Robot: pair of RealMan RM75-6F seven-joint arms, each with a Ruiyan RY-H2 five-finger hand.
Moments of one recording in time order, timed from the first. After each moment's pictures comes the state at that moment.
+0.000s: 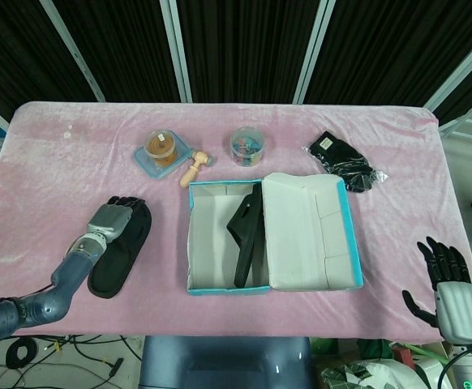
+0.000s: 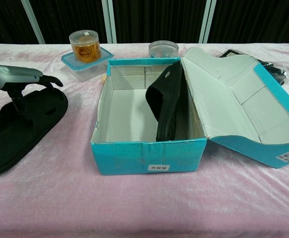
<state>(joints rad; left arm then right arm) -0.84 -1.37 -0.13 -1.46 0.63 0.65 0.55 0.02 -1.13 0.02 -1.71 -1.56 1.55 -0.02</state>
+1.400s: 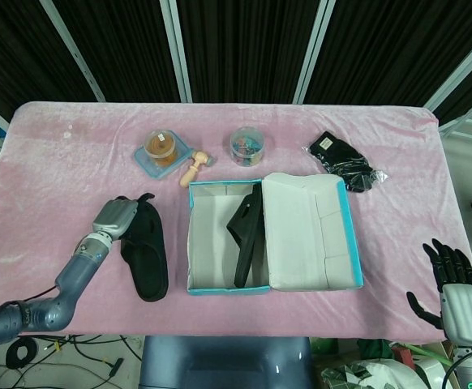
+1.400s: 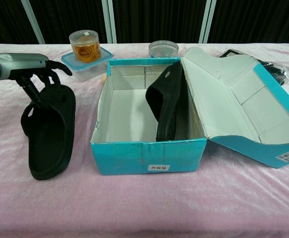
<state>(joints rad) -0.84 -1.36 -0.09 -1.54 0.77 0.83 0.27 0.01 -1.13 0.03 -1.67 -1.56 1.55 0.02</state>
